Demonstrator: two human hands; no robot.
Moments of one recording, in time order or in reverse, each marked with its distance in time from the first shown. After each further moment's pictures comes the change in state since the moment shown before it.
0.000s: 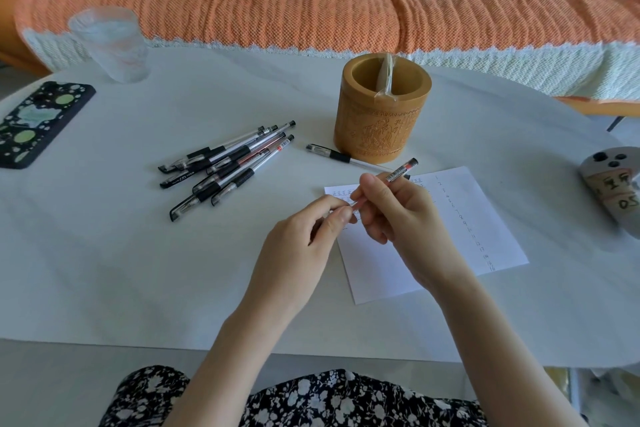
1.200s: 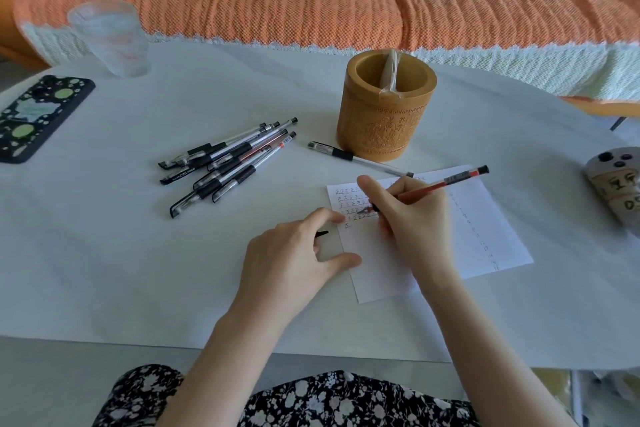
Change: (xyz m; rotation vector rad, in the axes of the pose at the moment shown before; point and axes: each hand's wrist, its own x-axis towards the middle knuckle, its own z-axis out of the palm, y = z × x) left_hand -0.002 -0.009 -0.002 0.503 -0.022 -0.066; right_hand 0.008 0.018 -0.001 -0.274 0.401 -0.030
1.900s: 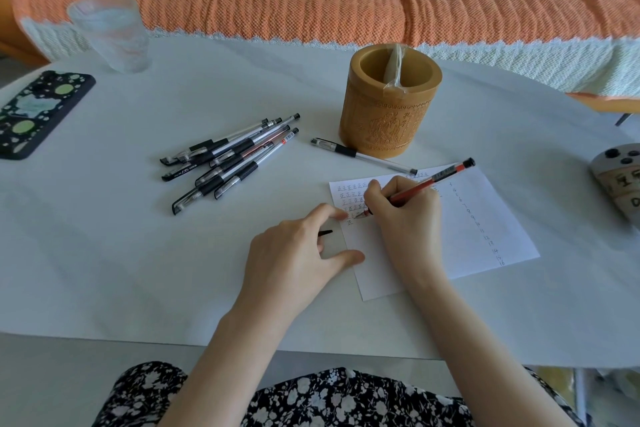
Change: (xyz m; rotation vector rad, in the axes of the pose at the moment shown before) left_hand 0.001 -0.001 0.001 -0.004 -0.012 -0.010; right_hand 0.001 0.016 0.015 -0.159 0.084 -0.121
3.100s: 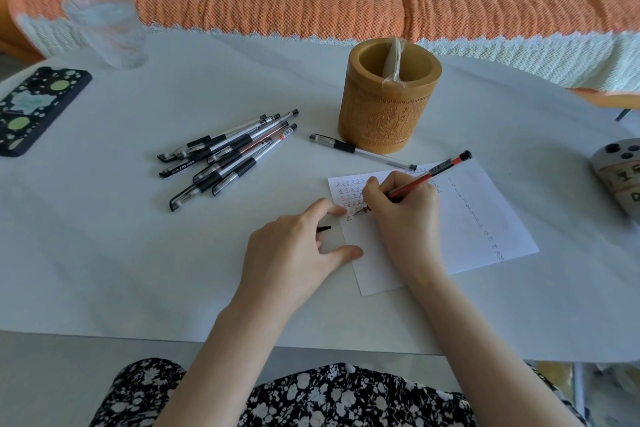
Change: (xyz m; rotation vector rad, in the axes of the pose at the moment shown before) left_hand 0.000 0.000 -0.001 -0.020 0.001 -0.004; right_hand -0.001 -0.002 -0.001 0.010 -0.027 -0.022
